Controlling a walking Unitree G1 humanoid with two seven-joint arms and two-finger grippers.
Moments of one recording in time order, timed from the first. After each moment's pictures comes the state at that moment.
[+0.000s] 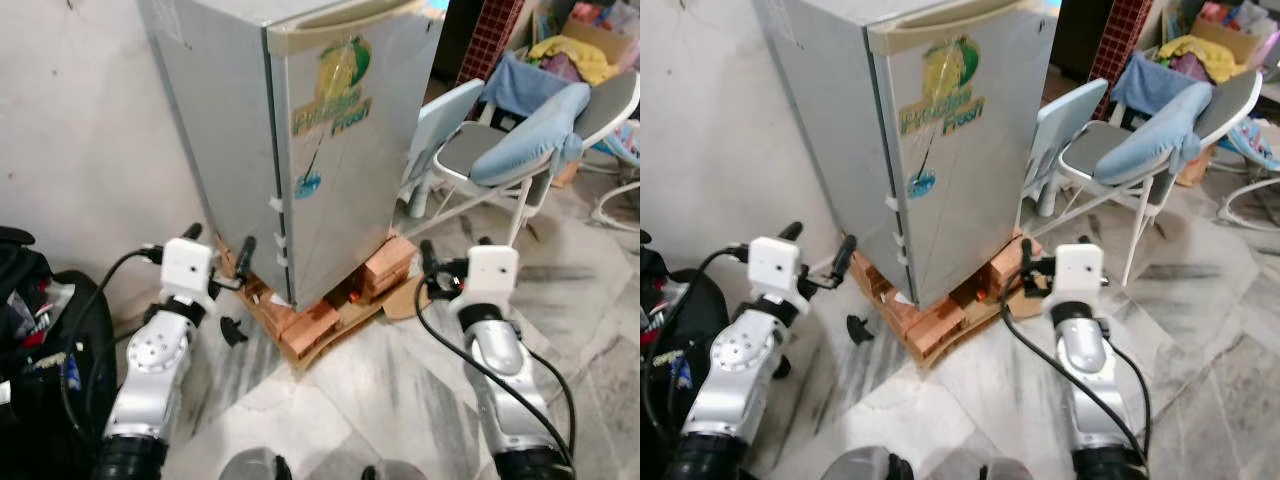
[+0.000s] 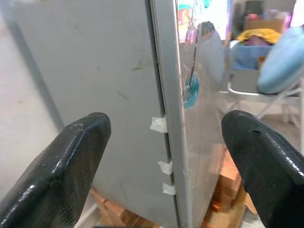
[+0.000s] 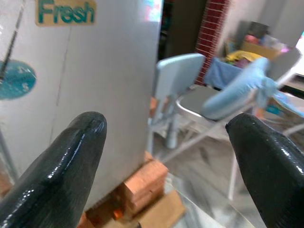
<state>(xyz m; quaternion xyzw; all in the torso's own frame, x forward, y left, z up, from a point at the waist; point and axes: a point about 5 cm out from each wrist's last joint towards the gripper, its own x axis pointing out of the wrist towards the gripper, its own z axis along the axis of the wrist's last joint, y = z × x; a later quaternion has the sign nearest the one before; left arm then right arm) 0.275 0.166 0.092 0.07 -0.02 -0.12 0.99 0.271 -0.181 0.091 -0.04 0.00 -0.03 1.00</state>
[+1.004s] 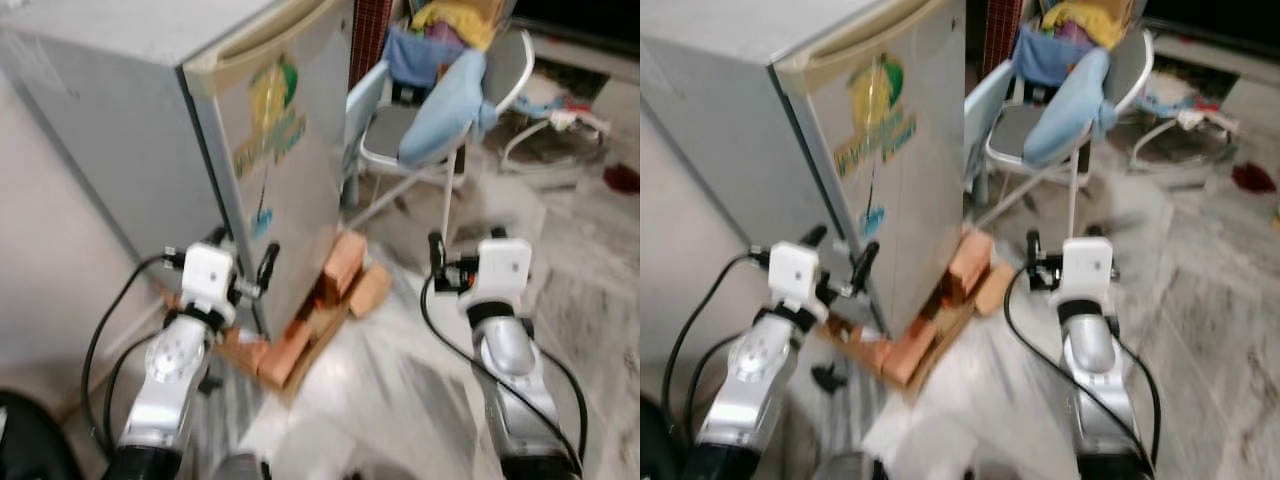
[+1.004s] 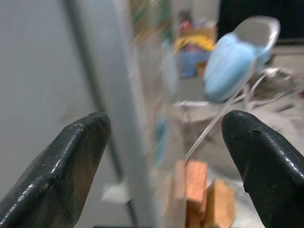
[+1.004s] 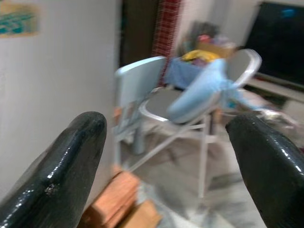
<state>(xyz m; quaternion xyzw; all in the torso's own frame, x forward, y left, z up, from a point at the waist) 0.271 0.156 0.095 0.07 -0.04 -0.14 0.99 0.268 -0.165 0.109 -0.05 -0.03 0.00 1.00</state>
